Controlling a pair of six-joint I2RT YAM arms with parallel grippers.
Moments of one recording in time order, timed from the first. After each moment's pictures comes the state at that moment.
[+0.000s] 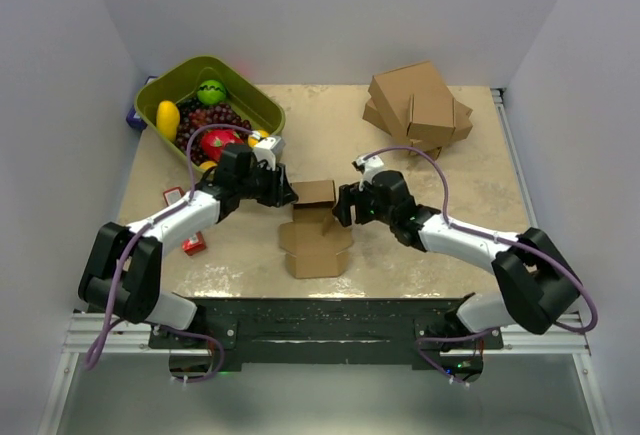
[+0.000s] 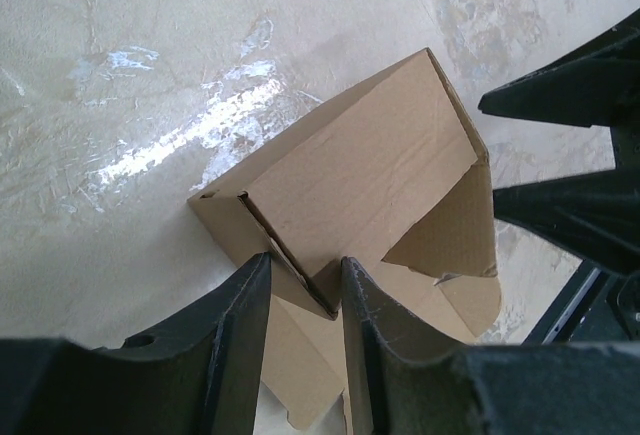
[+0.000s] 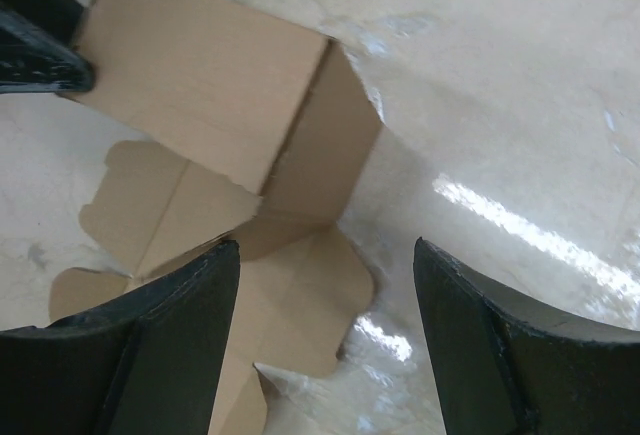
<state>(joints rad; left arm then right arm) -0.37 1.45 0.81 -0.03 0.47 -0.25 0.64 1.41 0.68 0.16 -0.05 0.31</state>
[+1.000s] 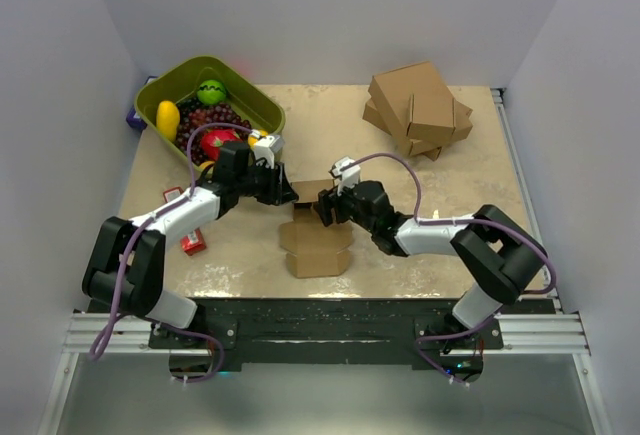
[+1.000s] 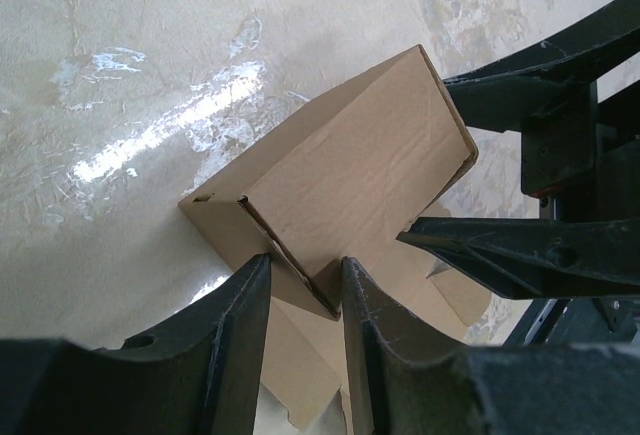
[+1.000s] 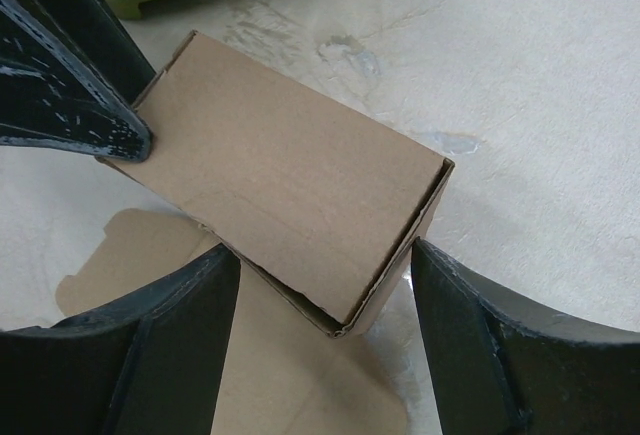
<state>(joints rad) -0.35 1.49 0.82 -0.02 0.54 -0.25 0.76 1.62 0.66 0.61 0.04 0.17</state>
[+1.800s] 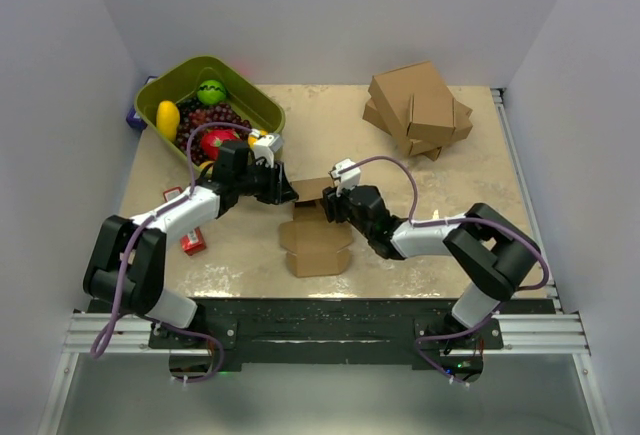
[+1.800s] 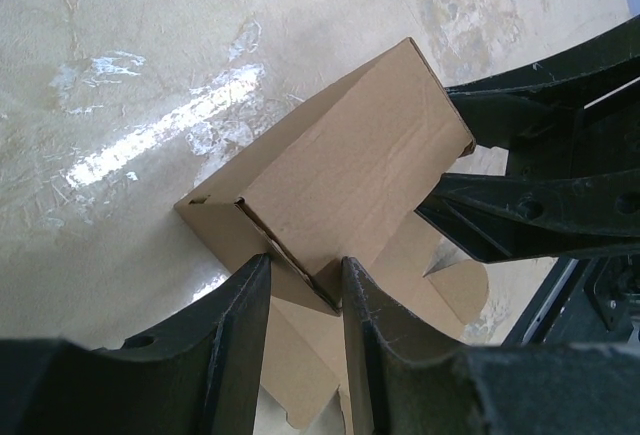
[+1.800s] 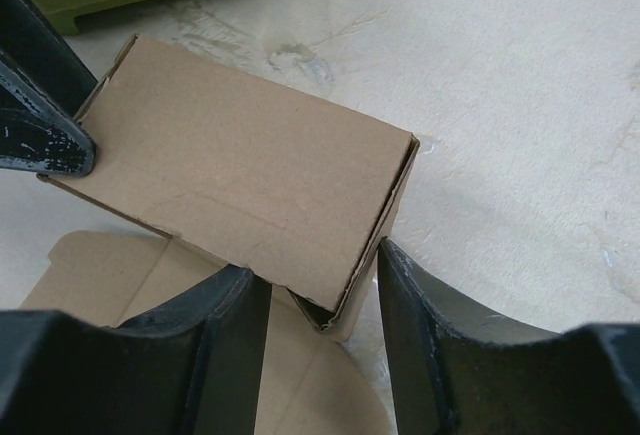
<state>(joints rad) -0.34 1.50 0.83 -0.02 0.55 -0.25 0.79 1.66 0.65 0.67 0.20 0.15</state>
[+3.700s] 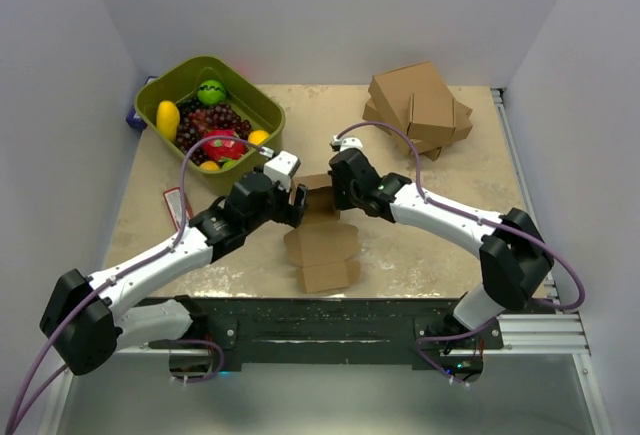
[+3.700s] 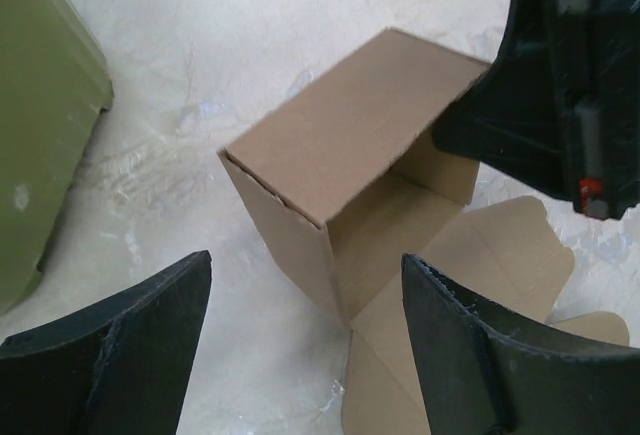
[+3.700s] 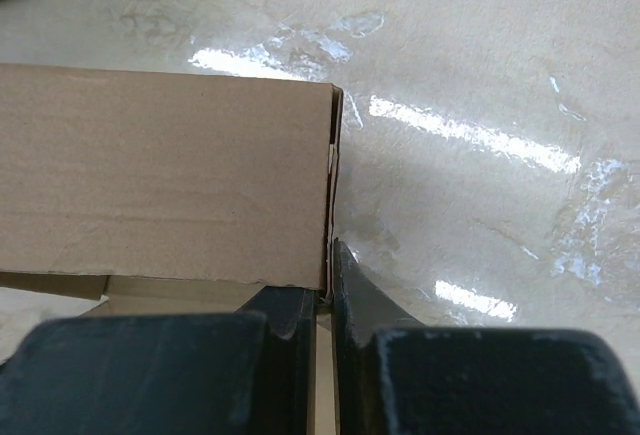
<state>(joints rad) -0.72 1.13 0.73 -0.09 -0.14 -0.16 0.79 1.58 1.13 -0.37 0.27 0.47</state>
